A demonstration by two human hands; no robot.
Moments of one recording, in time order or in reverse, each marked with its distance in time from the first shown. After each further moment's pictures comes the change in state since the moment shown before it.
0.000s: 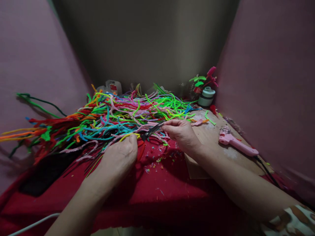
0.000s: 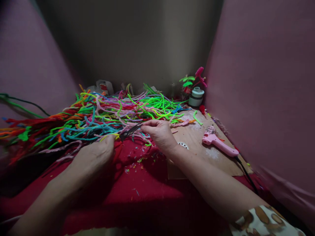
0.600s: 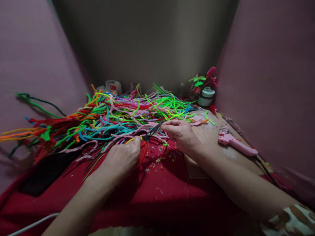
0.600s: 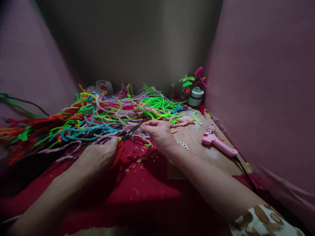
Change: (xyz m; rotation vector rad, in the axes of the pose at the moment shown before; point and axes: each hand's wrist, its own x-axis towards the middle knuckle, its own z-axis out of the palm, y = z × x) left_hand 0.002 0.003 0.009 0.056 -0.025 0.112; right_hand -0.004 -0.006 0.003 0.027 0.003 0.070
